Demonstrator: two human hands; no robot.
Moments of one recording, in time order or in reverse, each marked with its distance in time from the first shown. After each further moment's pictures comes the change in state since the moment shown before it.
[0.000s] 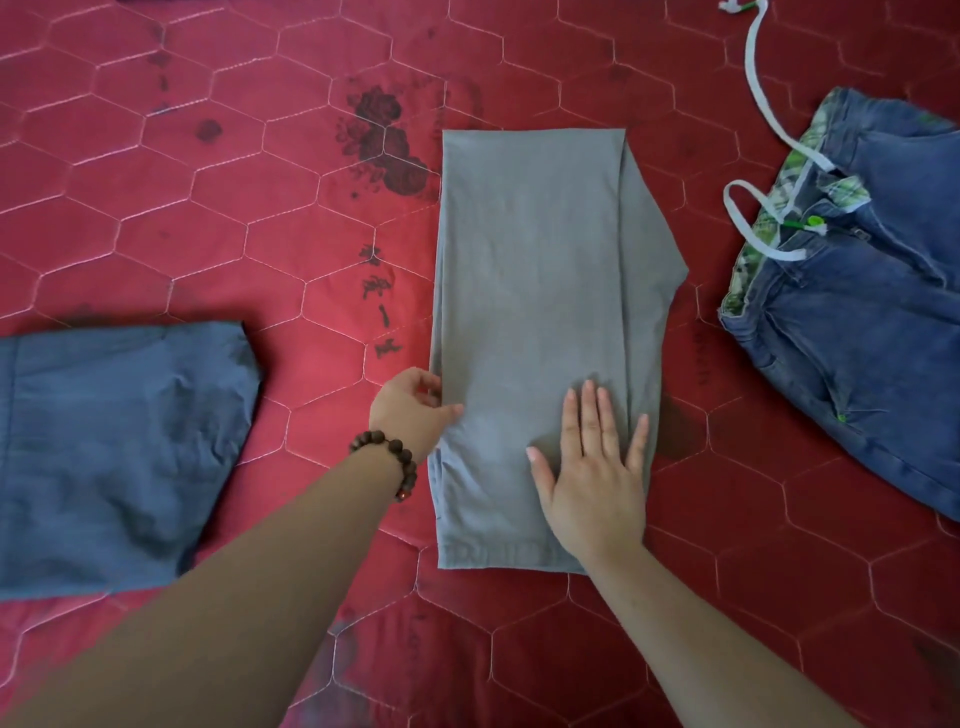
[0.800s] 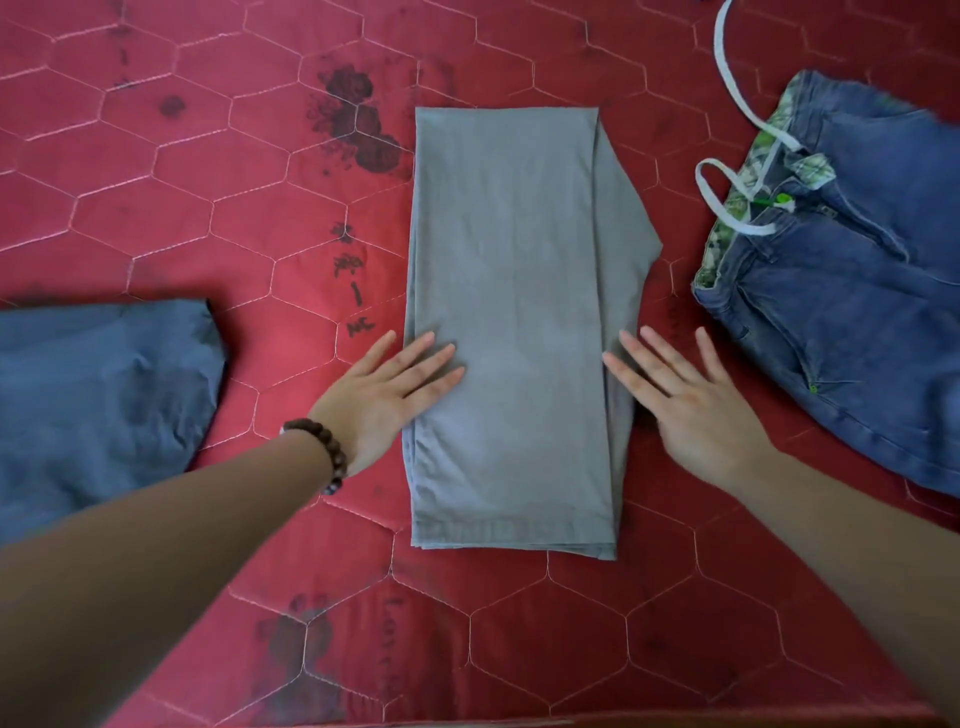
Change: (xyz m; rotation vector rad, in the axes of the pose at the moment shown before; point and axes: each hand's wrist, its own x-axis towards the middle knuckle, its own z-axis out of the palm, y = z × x) left_hand 0.022 -0.045 -0.025 1.252 -0.067 1.147; right_hand 0.038 0.134 -0.037 -0.199 0.045 -0.500
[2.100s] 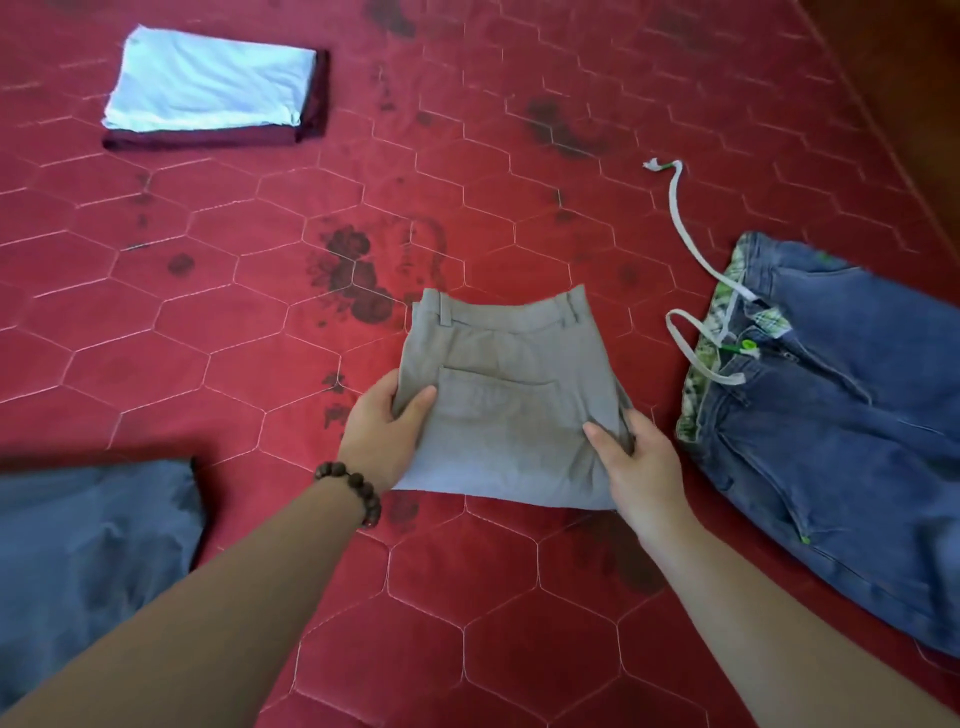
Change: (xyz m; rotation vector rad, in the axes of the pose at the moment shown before) left_hand 0.104 -0.040 -0.065 -1.202 0.471 -0.754; right_hand 0.107 -0.011 -0.036 1.262 0.334 0.815
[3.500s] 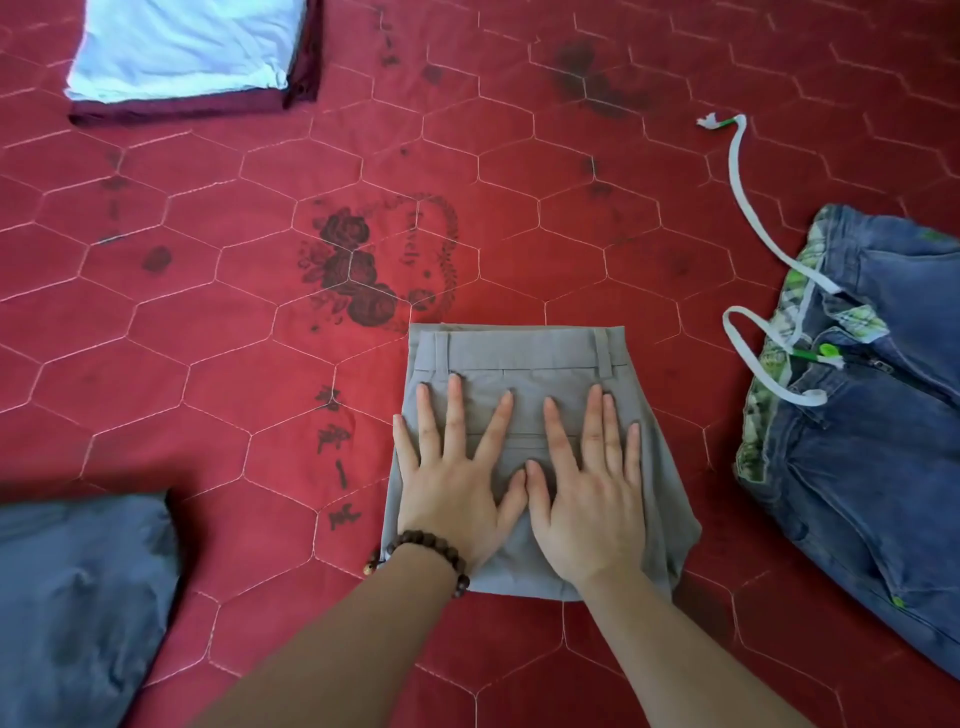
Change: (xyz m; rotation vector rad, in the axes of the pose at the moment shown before) left_hand 0.002 -0.041 0.076 1.040 -0.050 0.246; right_hand 0.013 0.025 0.079 -0.958 0.002 -0.394
